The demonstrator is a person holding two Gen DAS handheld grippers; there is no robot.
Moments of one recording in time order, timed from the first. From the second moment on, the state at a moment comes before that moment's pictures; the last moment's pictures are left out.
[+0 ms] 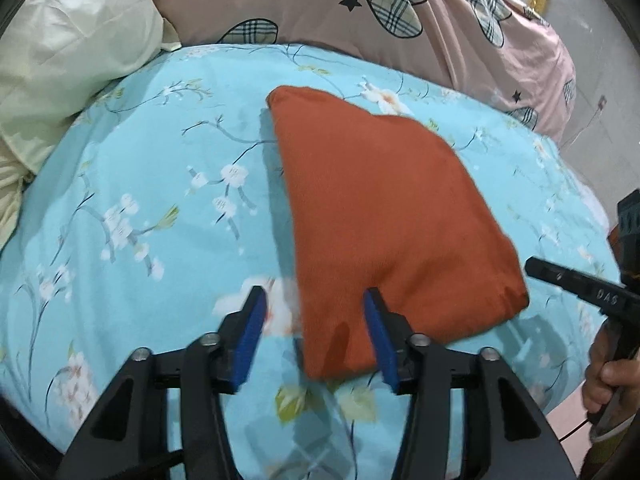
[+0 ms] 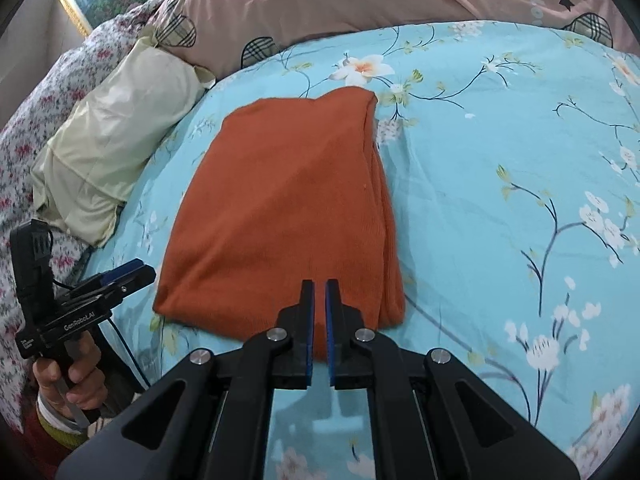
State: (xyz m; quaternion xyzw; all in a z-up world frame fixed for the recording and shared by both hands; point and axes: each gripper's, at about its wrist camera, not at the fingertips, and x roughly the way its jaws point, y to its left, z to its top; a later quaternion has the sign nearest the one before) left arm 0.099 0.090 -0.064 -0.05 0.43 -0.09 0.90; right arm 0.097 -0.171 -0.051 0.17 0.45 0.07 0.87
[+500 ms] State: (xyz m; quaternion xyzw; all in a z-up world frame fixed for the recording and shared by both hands) left arm 0.028 0.069 -0.065 0.03 0.42 -0.07 0.90; right arm 0.028 -0.154 -0.047 0.11 0.45 0.05 0.89
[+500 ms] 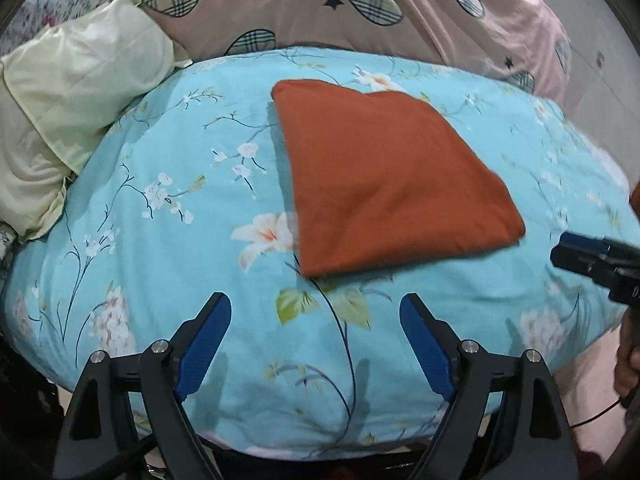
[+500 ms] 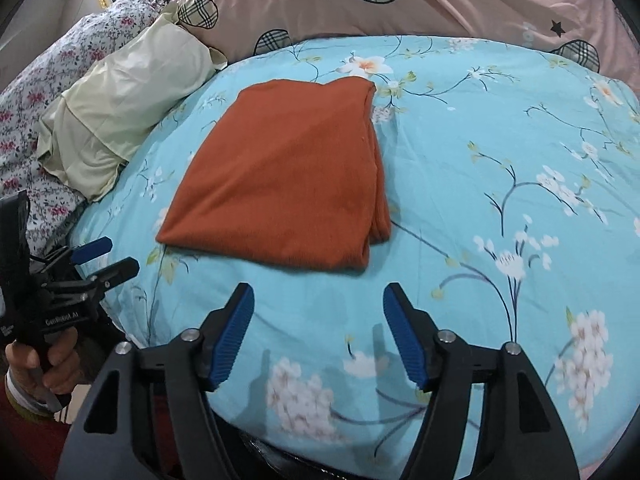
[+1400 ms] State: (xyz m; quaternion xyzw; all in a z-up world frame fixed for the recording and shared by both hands) left arm 0.016 0.071 -0.042 0.11 0.40 -0.02 0.91; right arm 0.012 -0.141 -0.019 0.03 0.43 0.07 0.90
